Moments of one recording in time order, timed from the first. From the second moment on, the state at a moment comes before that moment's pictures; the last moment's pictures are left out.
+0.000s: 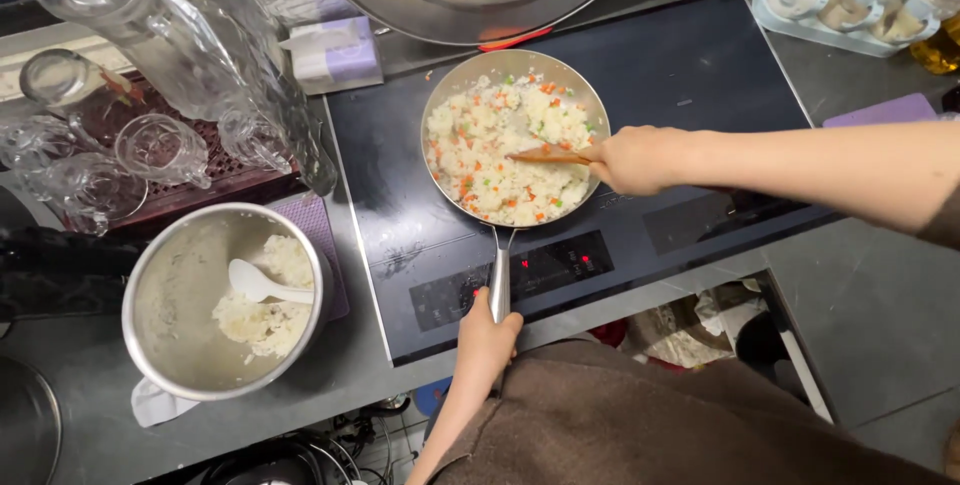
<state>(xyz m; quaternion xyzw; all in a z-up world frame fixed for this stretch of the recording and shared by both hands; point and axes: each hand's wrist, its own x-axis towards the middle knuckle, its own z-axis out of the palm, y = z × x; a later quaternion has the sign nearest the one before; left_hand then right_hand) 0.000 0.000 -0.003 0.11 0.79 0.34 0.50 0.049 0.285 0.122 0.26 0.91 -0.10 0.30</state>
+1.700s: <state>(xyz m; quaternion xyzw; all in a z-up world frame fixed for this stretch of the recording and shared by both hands) 0.003 0.000 -0.006 0.12 0.80 0.33 0.49 0.014 0.279 0.072 0.28 0.92 -0.05 0.27</state>
